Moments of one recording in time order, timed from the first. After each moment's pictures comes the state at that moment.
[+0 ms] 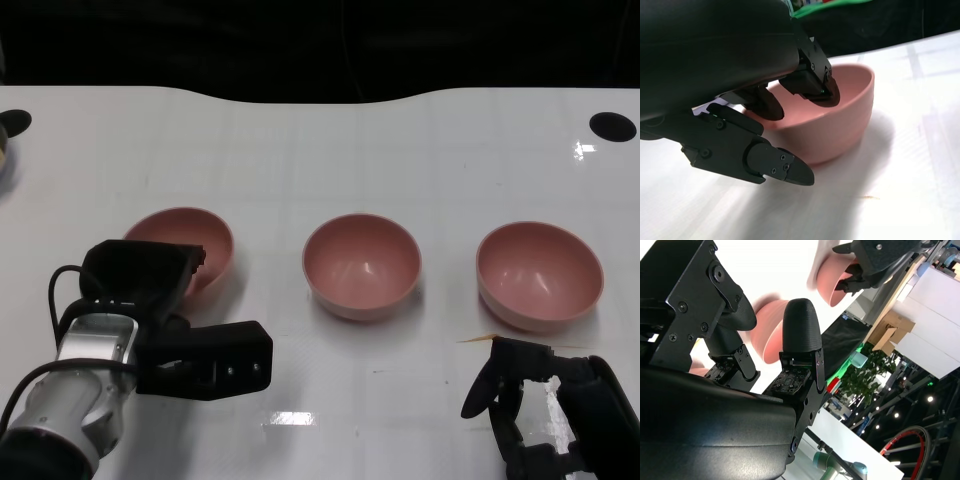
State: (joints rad) left arm -0.51 0.29 -0.45 0.67 0.96 0.13 0.13; right arm 0.09 -0.14 0.09 0.25 -0.32 -0.81 -0.10
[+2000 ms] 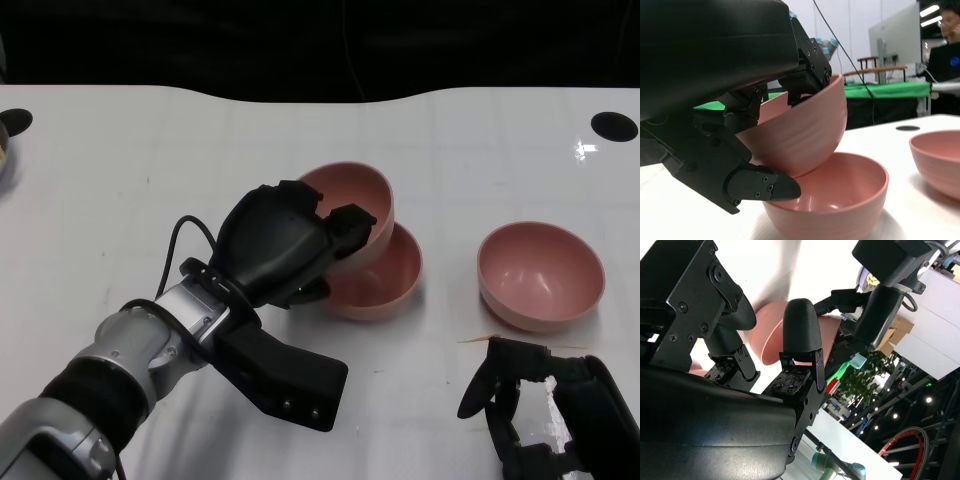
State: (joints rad) left arm -0.73 0.21 -0.67 0.82 0.97 -0.41 0.56; right arm 0.09 -0.13 0.10 0.25 -0.33 -0.81 -0.11
